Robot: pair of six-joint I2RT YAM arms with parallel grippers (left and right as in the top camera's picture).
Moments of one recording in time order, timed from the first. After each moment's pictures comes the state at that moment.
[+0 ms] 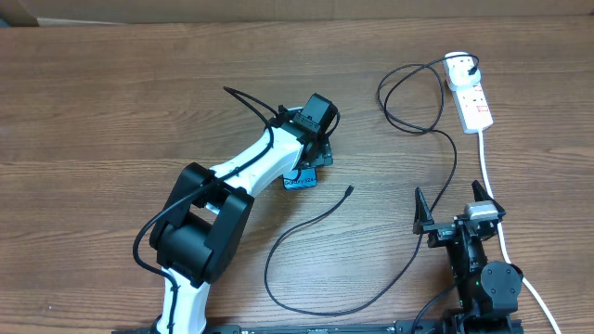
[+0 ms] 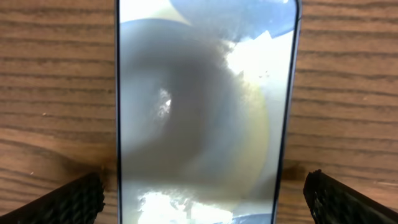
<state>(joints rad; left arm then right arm) -0.59 2.09 1.44 -0.66 -0.18 -0.75 0.03 0.01 0.02 -0.03 -0.08 -0.06</state>
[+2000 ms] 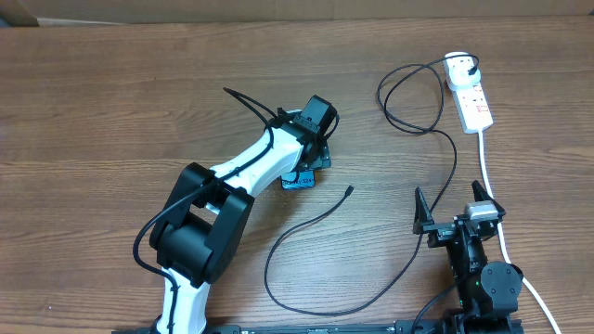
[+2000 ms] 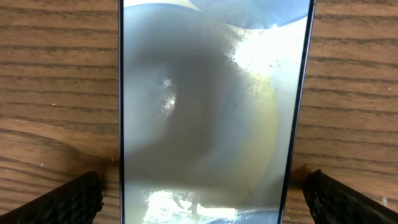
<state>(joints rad) -0.59 2.09 1.43 -0.68 -0.18 -0.75 0.03 0.01 0.02 -0.03 -0.08 -0.06</state>
